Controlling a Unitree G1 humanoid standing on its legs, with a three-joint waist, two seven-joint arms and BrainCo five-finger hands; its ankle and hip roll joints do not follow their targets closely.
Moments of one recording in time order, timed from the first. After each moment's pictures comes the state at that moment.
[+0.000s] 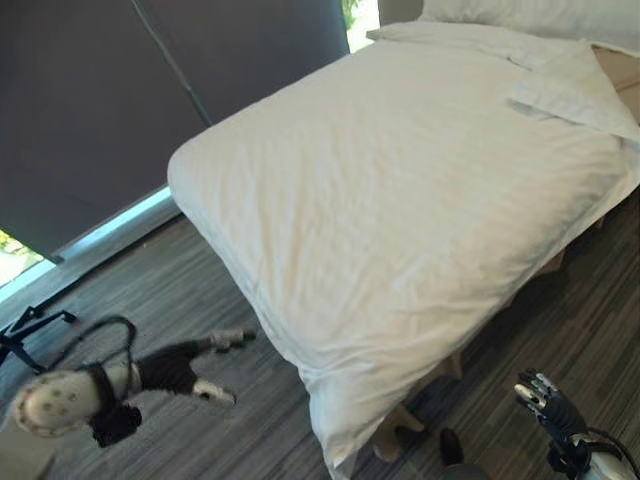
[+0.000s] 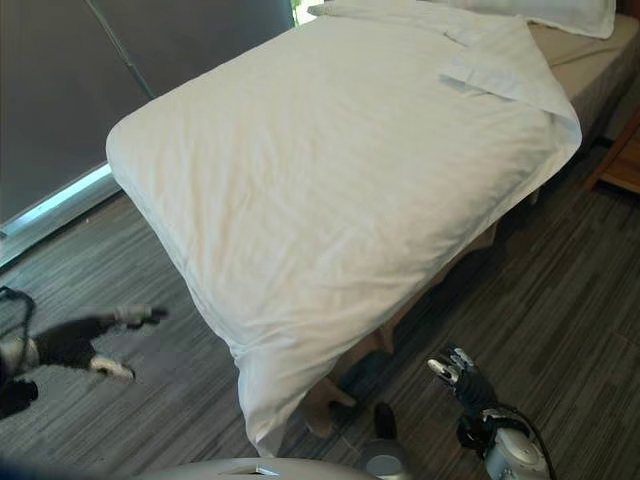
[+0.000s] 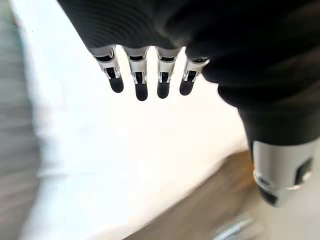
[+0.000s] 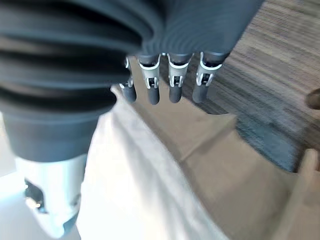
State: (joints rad) left arm 0.48 0.97 0.35 -0.27 -0.62 -0.07 -0.57; right arm 0.32 -0.48 -0.10 0.27 0.55 -0.03 0.22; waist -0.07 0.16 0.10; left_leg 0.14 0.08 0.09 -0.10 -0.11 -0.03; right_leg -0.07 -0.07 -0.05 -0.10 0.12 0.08
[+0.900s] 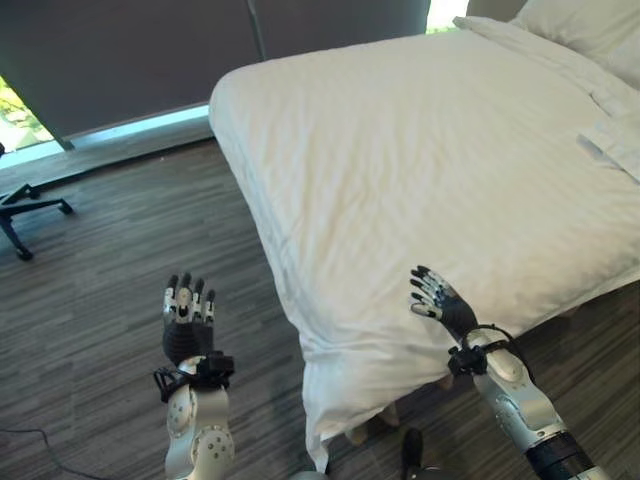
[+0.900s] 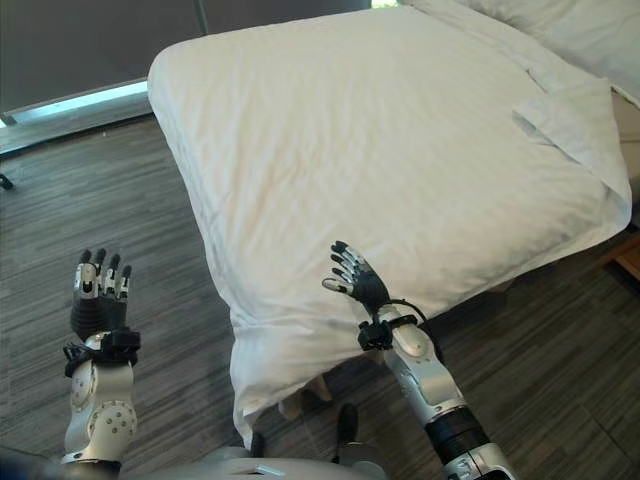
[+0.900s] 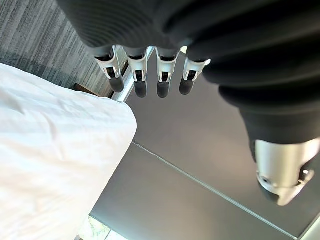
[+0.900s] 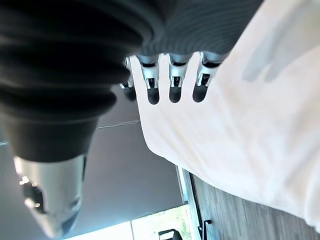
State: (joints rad) left arm 0.13 0.22 0.17 -0.03 -0.80 -0.30 0.10; right arm -0.11 -0.34 0.37 0.14 0.49 -0.10 0.13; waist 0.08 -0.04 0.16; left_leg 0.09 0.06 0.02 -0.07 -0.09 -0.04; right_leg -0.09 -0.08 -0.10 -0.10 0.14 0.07
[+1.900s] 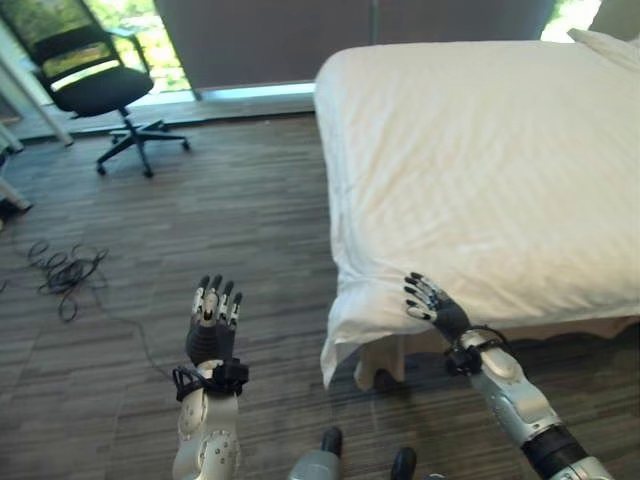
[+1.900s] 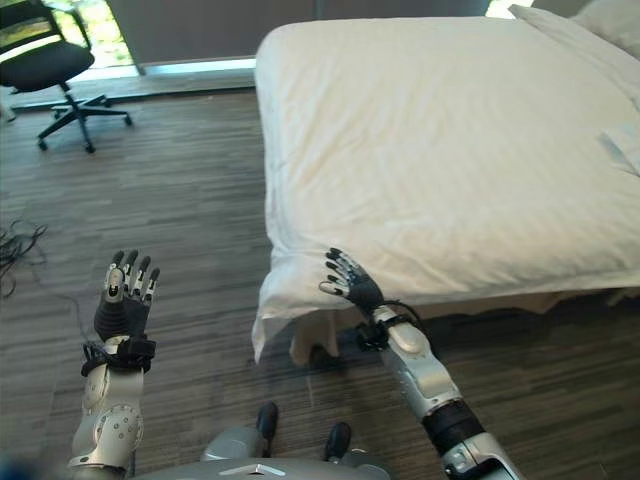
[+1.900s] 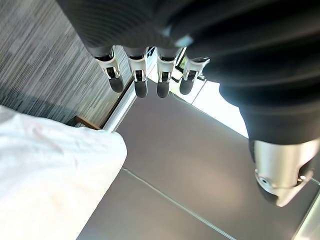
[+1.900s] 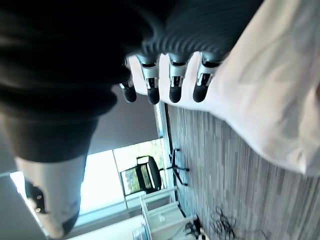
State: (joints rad) left arm 0.20 0.24 0.08 -0.01 -0.81 -0.25 -0.02; right arm -0.21 -0.33 0.40 0.26 0.53 -0.09 0.15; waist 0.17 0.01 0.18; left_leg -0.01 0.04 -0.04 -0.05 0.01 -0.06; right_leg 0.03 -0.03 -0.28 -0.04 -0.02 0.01
